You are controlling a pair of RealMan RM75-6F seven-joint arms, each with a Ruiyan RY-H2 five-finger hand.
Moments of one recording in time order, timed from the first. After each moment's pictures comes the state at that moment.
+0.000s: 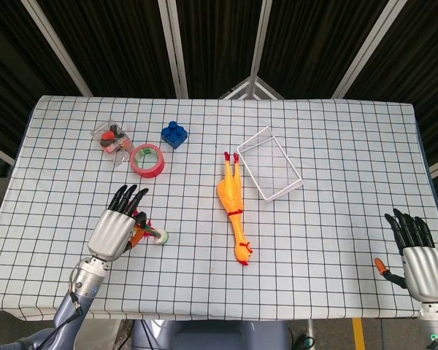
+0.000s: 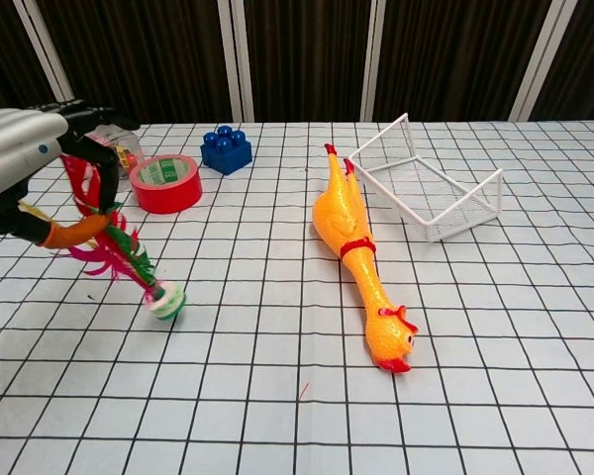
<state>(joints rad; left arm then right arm) -0.37 -1.53 -0.14 -1.72 1.51 1.27 0.56 0.05 -1.13 0.04 -1.59 -1.56 1.53 0.03</state>
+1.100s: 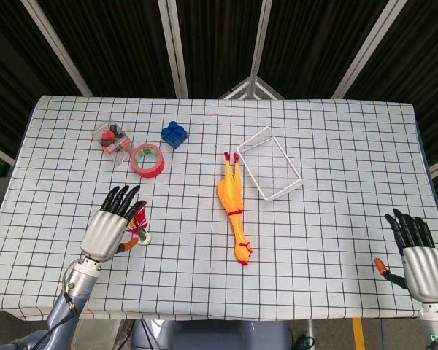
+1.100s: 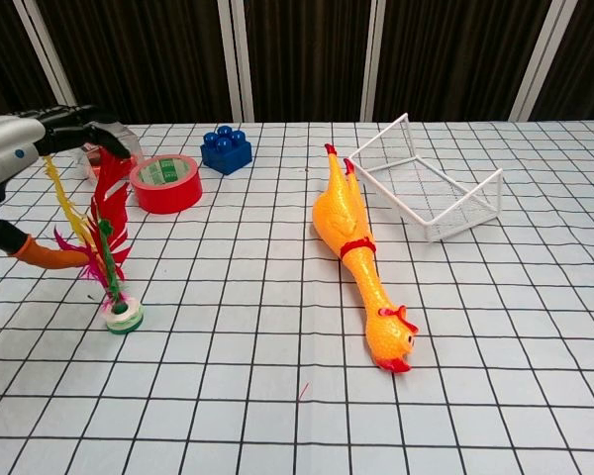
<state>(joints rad) -0.37 -1.50 -0.11 -1.71 1.51 1.31 0.50 0.05 -1.13 0.04 -1.59 -1.56 1.53 0.03</state>
